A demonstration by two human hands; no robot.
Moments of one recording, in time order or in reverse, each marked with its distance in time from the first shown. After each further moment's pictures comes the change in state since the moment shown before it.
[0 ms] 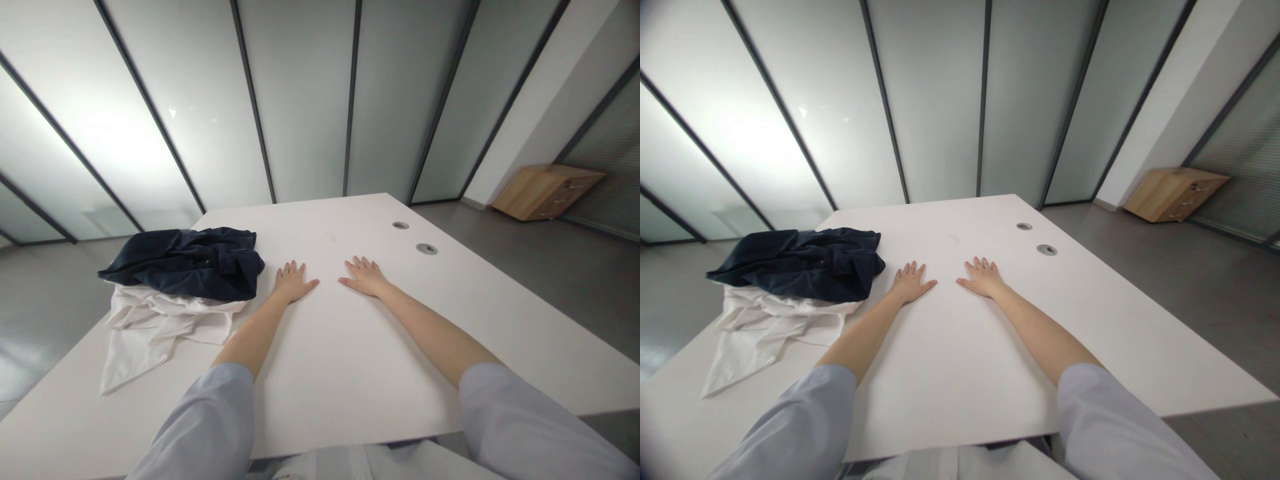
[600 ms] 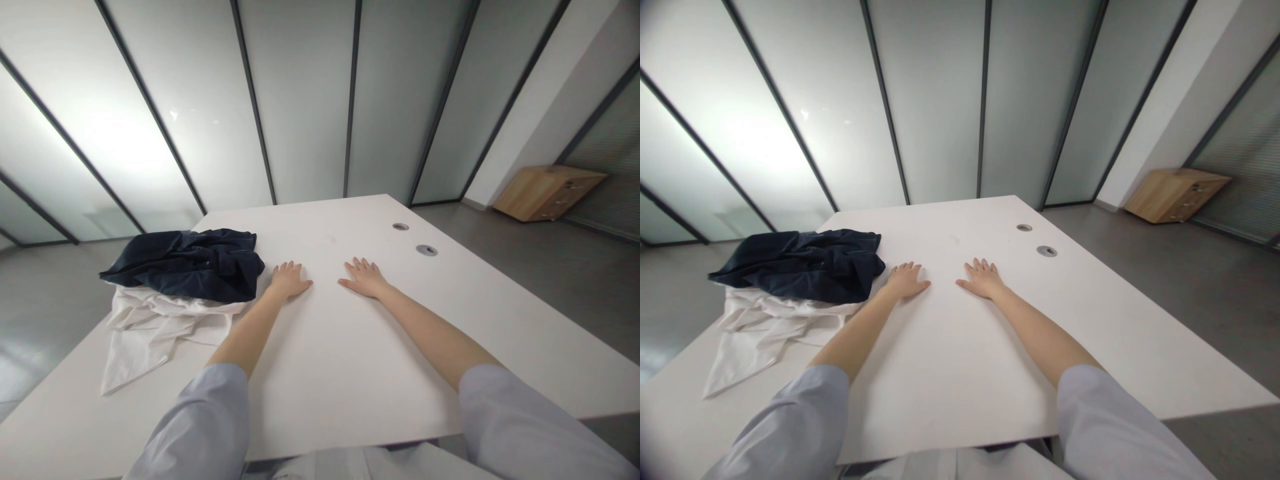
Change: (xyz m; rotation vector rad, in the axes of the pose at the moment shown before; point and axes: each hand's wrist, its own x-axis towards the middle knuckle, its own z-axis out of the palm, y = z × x) left_hand -0.002 -0.003 -0.028 0.131 -0.021 0.016; right_hand 0.001 0.000 0.000 -0.009 -0.016 -0.001
